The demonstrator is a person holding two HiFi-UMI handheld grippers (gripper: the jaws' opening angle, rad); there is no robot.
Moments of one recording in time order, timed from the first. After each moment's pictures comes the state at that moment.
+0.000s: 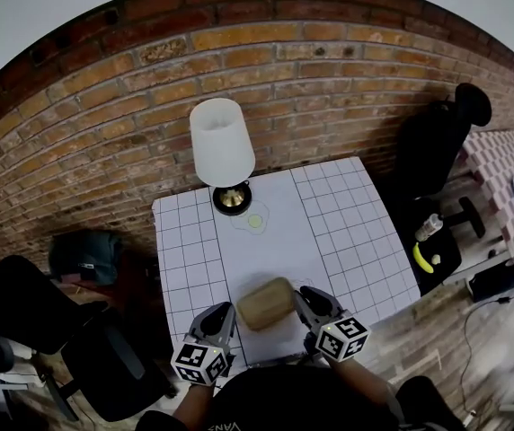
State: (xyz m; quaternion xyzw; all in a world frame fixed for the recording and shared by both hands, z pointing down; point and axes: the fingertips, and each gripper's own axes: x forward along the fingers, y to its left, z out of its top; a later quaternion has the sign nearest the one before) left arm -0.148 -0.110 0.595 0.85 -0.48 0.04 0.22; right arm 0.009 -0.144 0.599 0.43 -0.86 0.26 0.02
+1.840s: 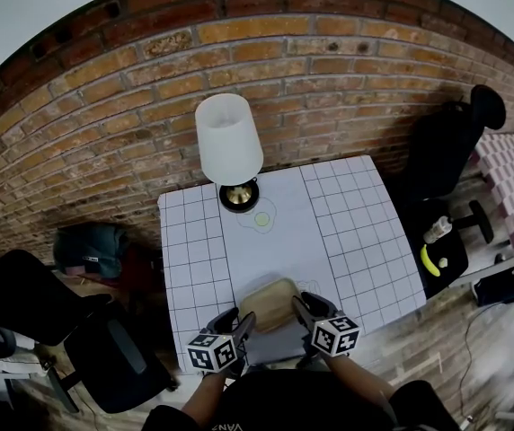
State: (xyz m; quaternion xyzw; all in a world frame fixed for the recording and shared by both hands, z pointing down) left arm -0.127 -0.103 0.684 0.79 -0.46 0.06 0.40; right arm 0.011 -0.147 0.680 0.43 -0.83 0.33 0.09
